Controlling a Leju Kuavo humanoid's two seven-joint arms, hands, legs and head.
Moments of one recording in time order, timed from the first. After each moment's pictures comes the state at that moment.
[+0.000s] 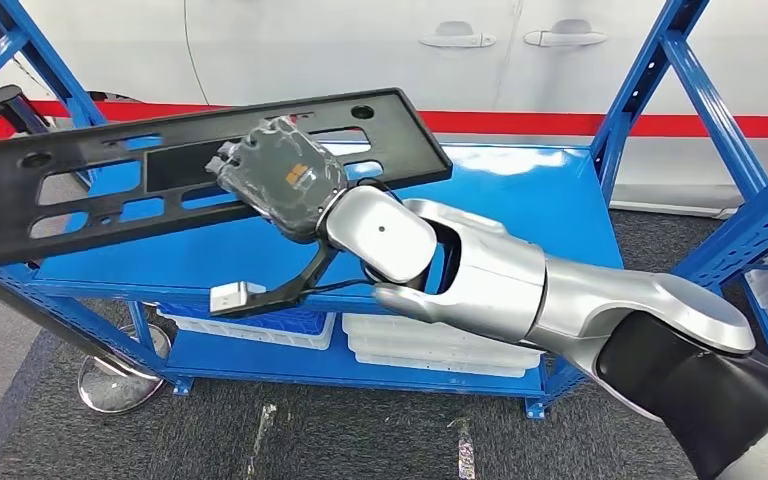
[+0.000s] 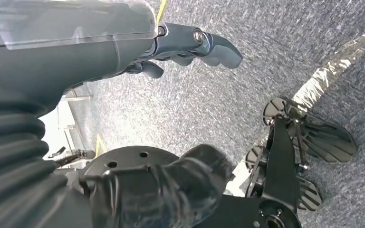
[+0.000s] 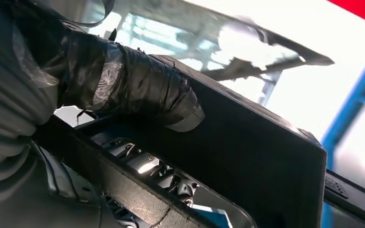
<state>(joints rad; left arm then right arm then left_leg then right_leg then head) -0.07 0.07 -0.68 -0.20 0.89 0.30 0.06 -1.19 -0.04 1.21 -1.42 0.96 -0.07 0.23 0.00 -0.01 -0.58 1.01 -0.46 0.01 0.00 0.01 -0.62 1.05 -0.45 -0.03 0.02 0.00</state>
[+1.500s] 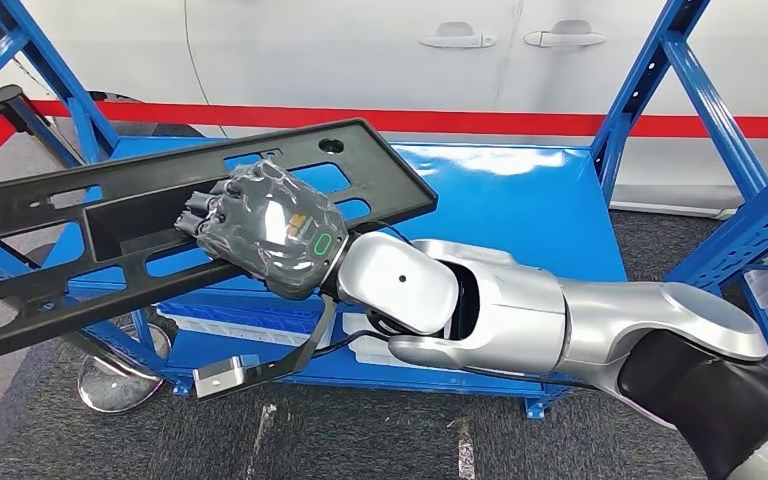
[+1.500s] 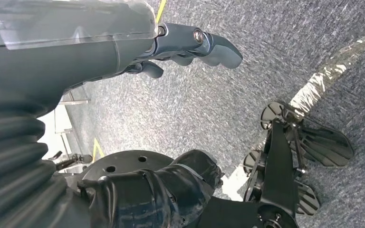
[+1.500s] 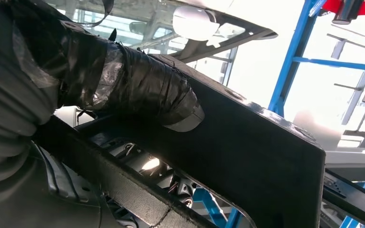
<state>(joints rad) -0.07 0.07 -0.71 -0.20 0.91 0.32 0.05 -1.15 -0.10 1.26 -1.63 0.89 -0.16 0.22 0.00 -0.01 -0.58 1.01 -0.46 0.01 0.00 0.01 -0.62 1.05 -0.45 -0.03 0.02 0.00</state>
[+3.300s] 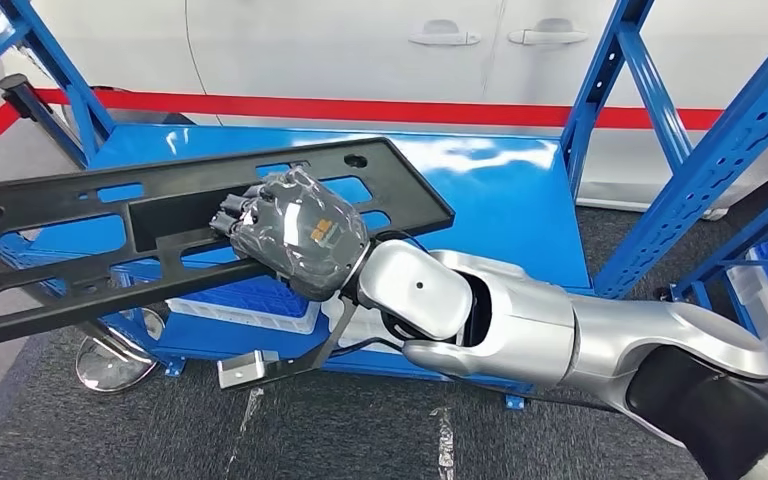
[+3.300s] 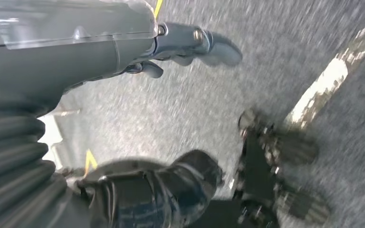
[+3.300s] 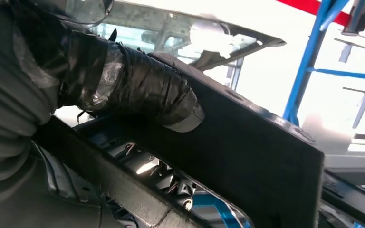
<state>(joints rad) -0.09 0.08 -0.77 -0.20 0.89 0.31 0.05 -1.07 -0.13 1.22 -1.64 0.92 -0.16 0.22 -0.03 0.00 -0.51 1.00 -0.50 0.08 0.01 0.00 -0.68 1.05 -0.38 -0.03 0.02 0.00</state>
